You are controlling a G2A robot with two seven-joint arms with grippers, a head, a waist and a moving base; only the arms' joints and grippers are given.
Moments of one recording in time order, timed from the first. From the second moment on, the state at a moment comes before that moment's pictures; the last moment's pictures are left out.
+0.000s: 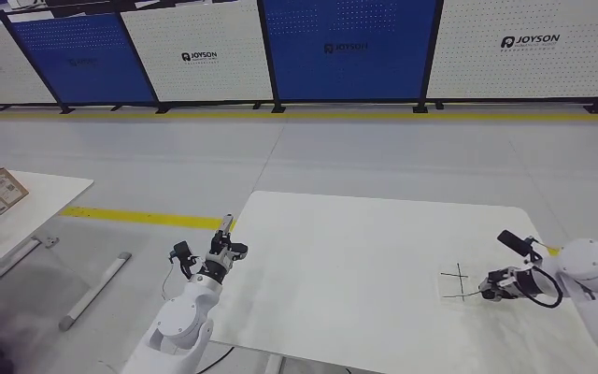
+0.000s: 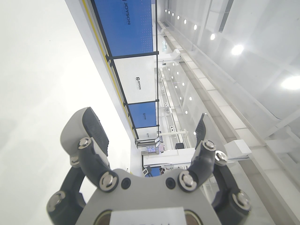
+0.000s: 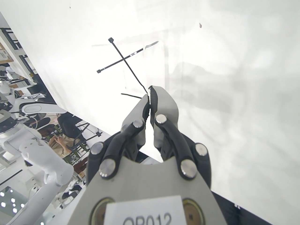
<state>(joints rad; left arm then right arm) 1.73 -1.15 -1.60 -1.80 -0.42 0.00 0.00 -0.76 -0.90 0.99 -1.05 -0.24 0.22 1.33</state>
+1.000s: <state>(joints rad) 1.73 -1.15 -1.60 -1.80 -0.42 0.00 0.00 -0.98 -0.80 1.31 -1.26 -0.13 0.14 1.36</state>
